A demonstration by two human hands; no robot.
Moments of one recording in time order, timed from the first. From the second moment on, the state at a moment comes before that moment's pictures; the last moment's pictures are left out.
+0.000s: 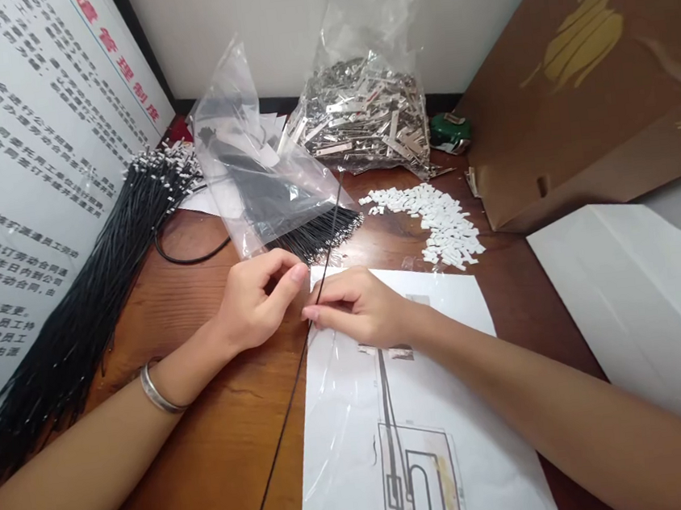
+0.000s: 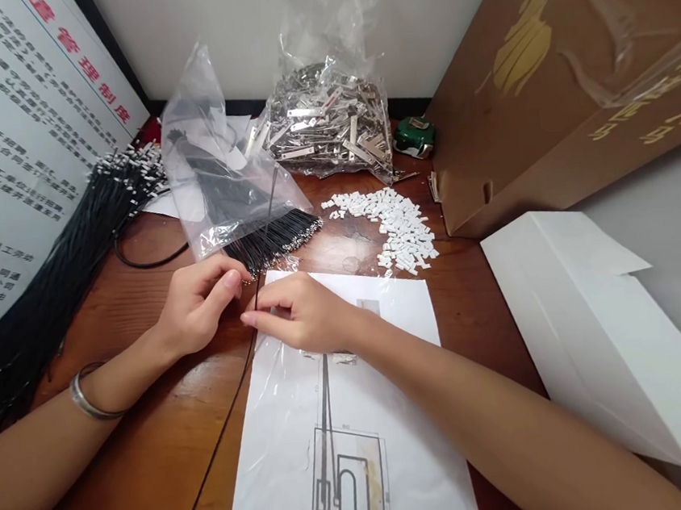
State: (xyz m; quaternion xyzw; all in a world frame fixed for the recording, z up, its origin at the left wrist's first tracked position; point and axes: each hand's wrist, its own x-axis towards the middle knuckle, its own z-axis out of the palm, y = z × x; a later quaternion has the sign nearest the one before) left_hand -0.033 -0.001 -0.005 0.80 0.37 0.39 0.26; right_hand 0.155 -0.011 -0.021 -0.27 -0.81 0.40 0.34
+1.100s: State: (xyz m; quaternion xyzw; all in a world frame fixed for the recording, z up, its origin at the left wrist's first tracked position) left_hand -0.026 -0.003 0.000 0.74 0.36 0.27 0.50; right_hand 0.155 -0.002 -0.024 -0.35 -0.63 0.50 0.48
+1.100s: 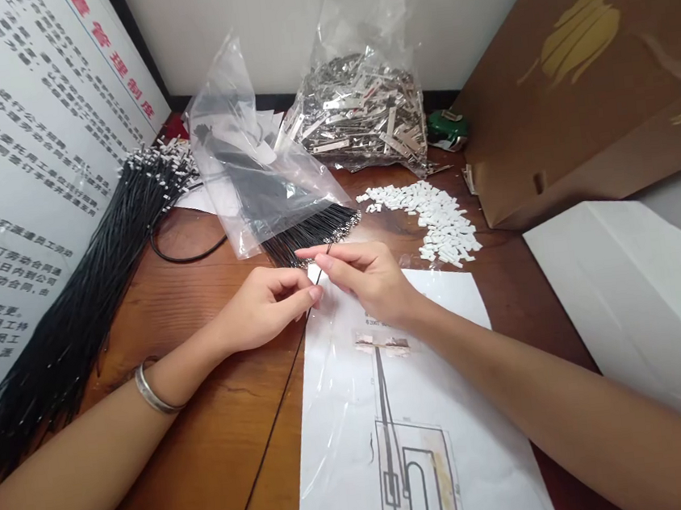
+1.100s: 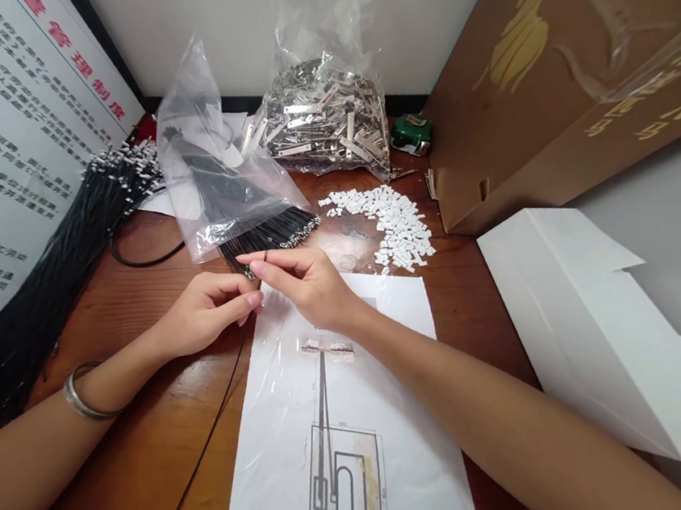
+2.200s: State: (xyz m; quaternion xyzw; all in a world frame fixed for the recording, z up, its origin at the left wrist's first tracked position) left_hand -0.027 -0.003 0.001 0.72 0.37 0.25 0.53; right_hand 0.158 0.000 -0.022 -0.34 -0.55 0.56 0.51
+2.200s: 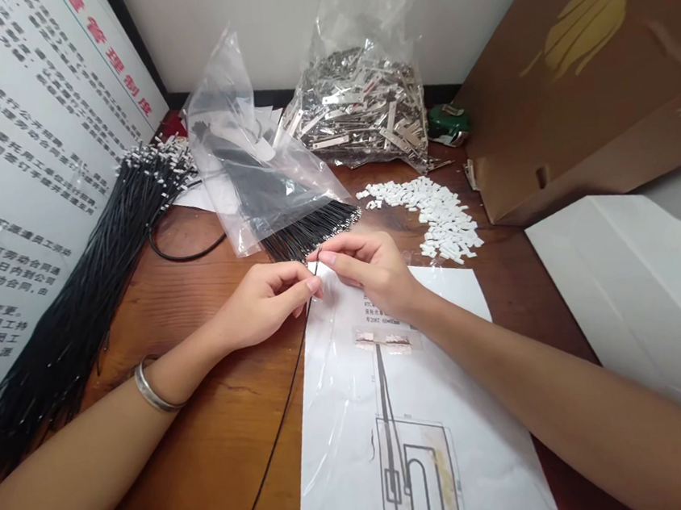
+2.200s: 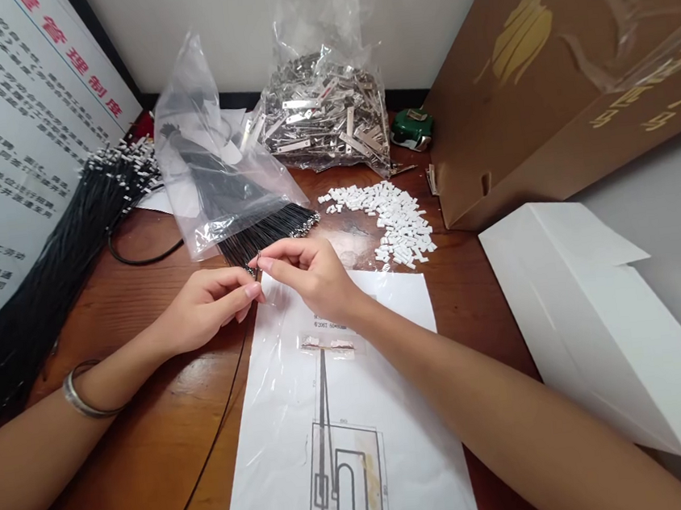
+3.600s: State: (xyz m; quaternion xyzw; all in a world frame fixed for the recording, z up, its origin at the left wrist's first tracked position) left_hand -0.028 -0.004 0.001 0.71 0.39 0.23 0.54; right_hand 0.161 0.000 -0.021 -0.34 -0.59 0.58 0.45
